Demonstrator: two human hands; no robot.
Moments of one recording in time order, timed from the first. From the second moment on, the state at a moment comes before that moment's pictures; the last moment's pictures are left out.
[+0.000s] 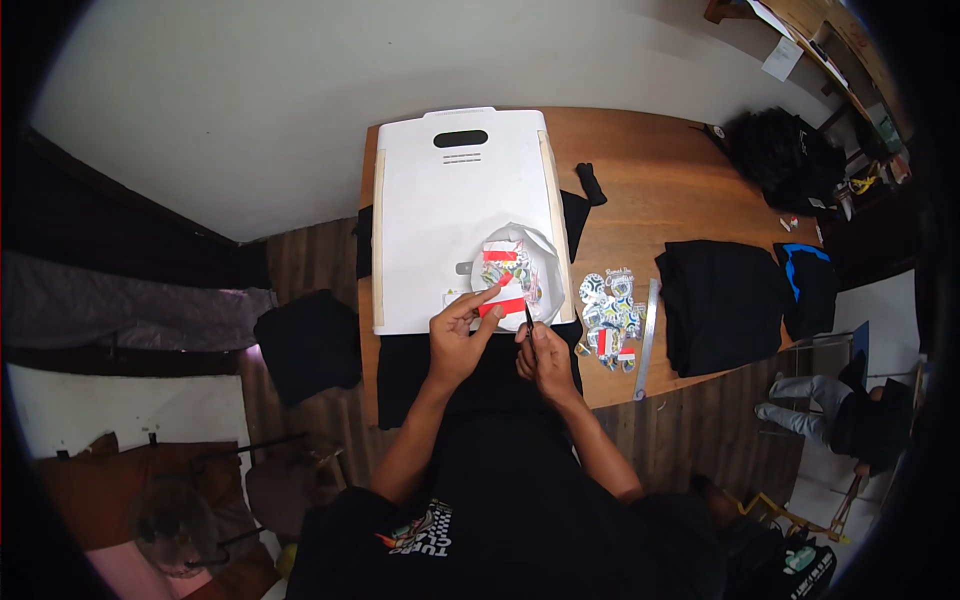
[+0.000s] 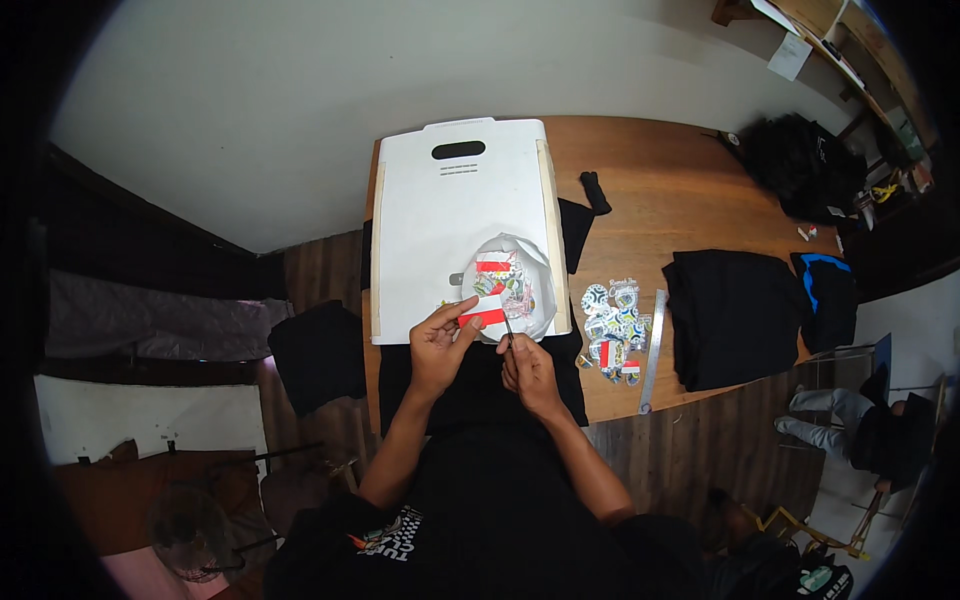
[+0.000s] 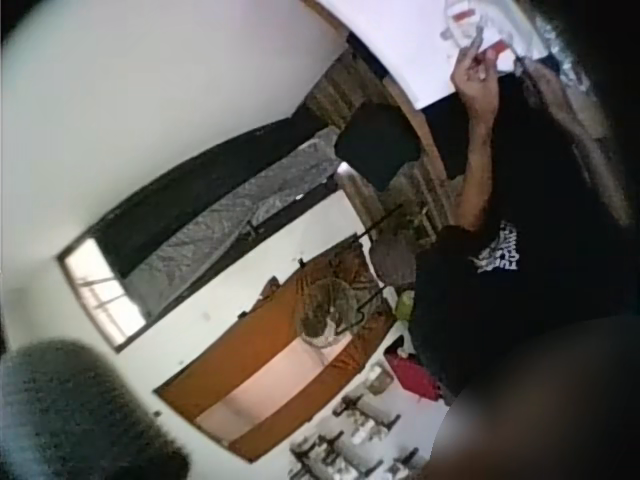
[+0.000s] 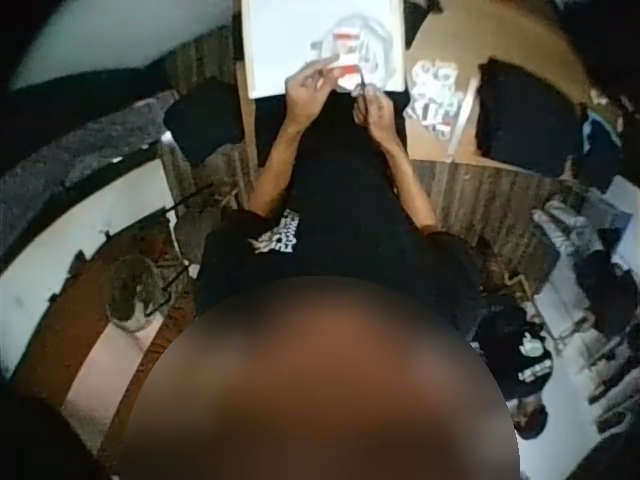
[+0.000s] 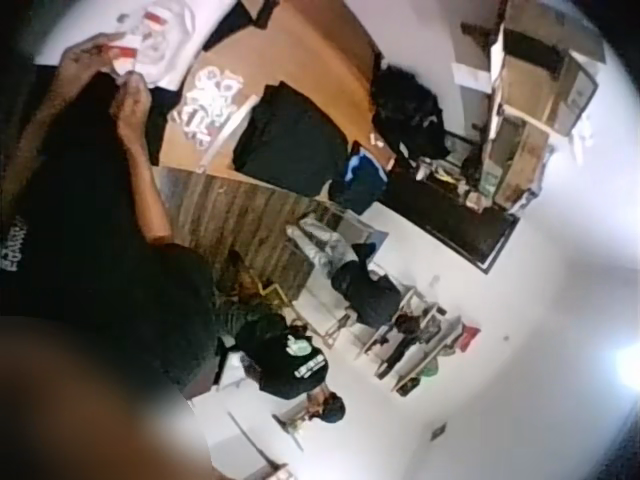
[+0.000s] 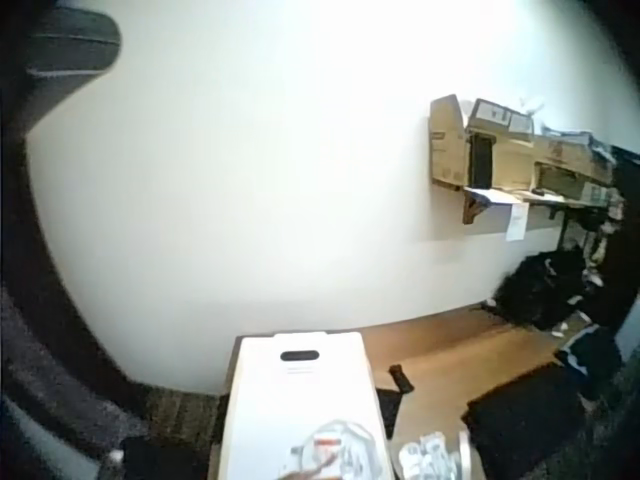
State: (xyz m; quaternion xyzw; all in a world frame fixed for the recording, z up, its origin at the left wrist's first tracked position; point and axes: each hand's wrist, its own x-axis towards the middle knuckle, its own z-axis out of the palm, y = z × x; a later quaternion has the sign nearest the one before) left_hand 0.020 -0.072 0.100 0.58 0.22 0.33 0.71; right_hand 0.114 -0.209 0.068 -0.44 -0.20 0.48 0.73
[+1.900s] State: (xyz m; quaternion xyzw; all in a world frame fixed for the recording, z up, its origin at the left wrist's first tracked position) left_hand 0.019 -0.073 0.096 0.58 0.22 0.32 0.71; right_hand 0.115 -0.214 0.073 -0.45 -0.18 0.49 0.73
